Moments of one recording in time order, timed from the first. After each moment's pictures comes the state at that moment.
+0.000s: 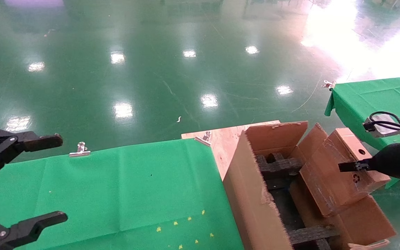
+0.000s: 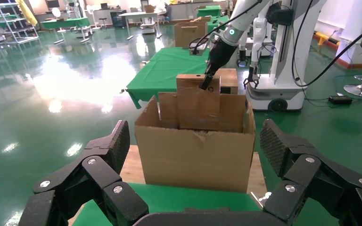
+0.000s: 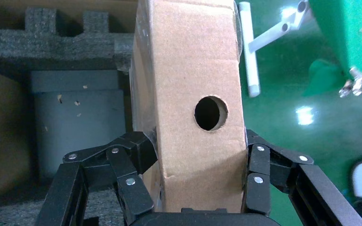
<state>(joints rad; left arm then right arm) -1.09 0.59 0.33 -1.27 0.69 1.48 -0.16 2.21 -0.24 -2.02 1.35 -1.82 -0.87 1.76</state>
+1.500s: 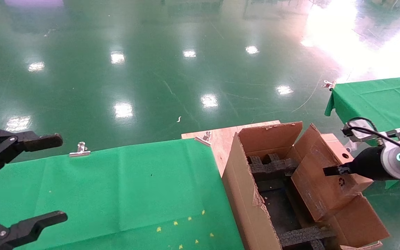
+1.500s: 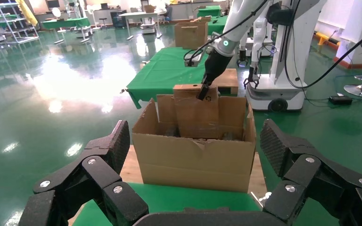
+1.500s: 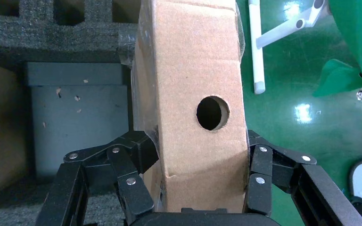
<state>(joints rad) -1.09 0.59 0.33 -1.27 0.69 1.48 -0.16 2.10 -0.35 -2.06 1.35 -1.89 -0.81 1.93</state>
